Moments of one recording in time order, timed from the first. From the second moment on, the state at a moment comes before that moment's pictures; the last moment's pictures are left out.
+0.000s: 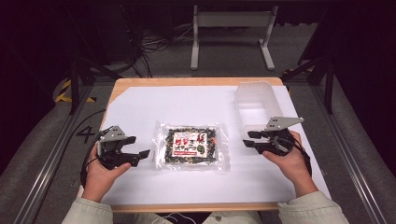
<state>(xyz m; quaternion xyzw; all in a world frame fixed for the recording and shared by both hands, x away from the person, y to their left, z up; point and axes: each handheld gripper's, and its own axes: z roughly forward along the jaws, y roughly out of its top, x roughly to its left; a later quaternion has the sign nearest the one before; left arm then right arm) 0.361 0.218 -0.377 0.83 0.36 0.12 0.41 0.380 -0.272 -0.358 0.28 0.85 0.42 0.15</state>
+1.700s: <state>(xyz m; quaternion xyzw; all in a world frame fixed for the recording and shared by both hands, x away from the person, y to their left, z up) 0.388 0.209 -0.415 0.79 0.40 0.08 0.46 0.382 -0.274 -0.362 0.29 0.85 0.41 0.16</state>
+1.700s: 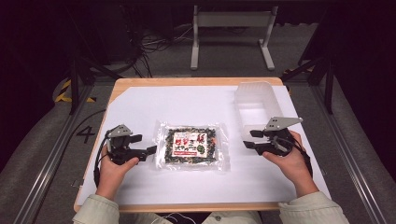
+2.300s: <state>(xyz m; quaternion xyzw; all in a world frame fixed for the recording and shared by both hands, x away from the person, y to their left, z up) 0.390 0.191 -0.434 0.83 0.37 0.07 0.40 0.384 -0.273 -0.366 0.28 0.85 0.41 0.17</state>
